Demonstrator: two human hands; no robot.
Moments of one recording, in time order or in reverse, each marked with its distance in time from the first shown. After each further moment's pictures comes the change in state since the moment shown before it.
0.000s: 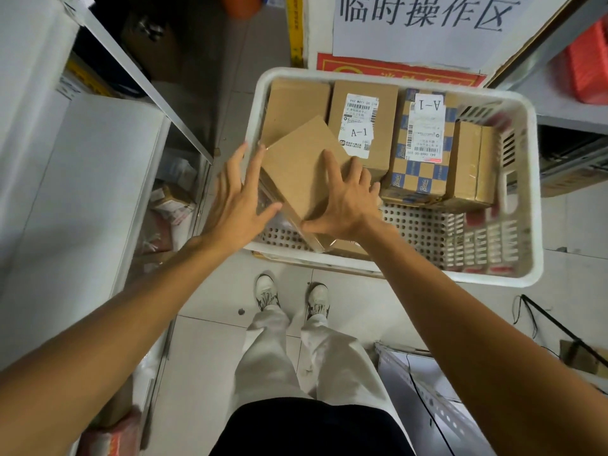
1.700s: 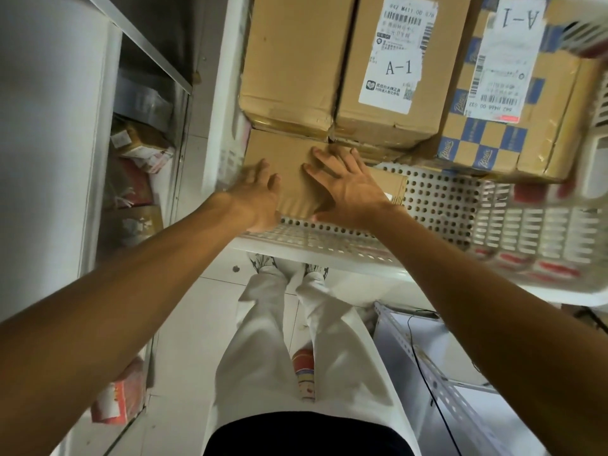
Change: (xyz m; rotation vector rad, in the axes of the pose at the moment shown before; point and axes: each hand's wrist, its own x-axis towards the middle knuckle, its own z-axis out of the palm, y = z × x) left_hand 0.059 -0.041 0.112 0.295 -1.061 -0.215; right_hand 0.092 0.073 0.116 -0.246 -0.263 -0.372
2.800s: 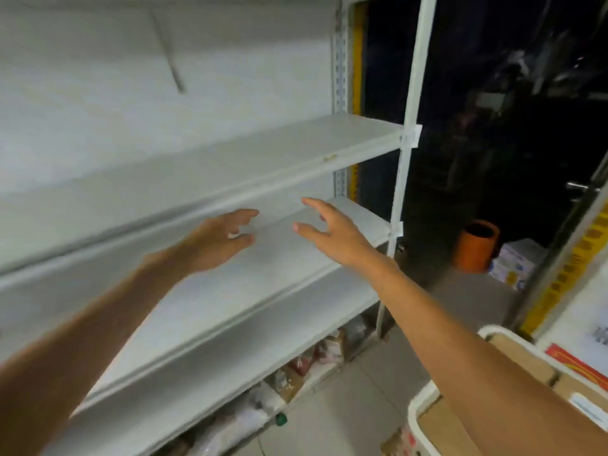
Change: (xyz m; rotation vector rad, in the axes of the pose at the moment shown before) left_hand -0.556 -0.215 0.081 -0.871 1.350 -0.434; right_hand -0.097 -0.480 -0.318 0.553 0.243 -0.794
